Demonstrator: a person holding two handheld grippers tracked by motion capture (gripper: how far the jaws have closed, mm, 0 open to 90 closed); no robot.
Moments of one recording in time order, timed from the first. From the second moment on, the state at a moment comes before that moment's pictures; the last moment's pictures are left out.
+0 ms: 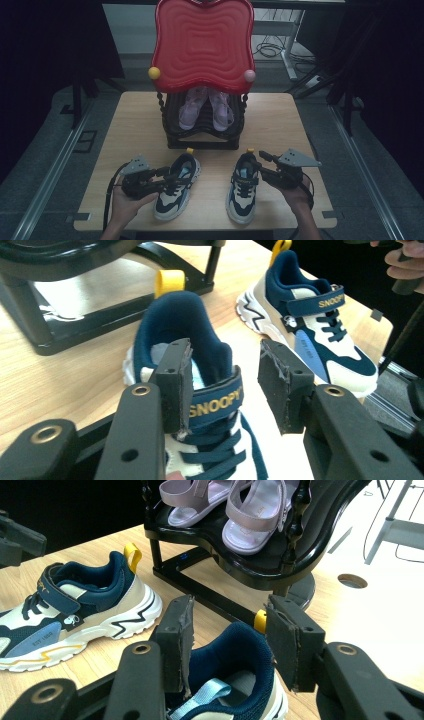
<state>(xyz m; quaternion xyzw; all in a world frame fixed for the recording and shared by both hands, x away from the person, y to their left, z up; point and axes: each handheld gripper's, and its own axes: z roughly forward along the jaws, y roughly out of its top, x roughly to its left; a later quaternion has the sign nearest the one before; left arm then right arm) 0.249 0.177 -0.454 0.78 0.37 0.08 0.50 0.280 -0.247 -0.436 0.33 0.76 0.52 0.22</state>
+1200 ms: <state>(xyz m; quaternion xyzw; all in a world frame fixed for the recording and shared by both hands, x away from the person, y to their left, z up) 0.228 0.127 -0.485 0.84 0.34 0.02 0.42 0.279 -0.254 -0.444 0.36 0.75 0.51 0.22</state>
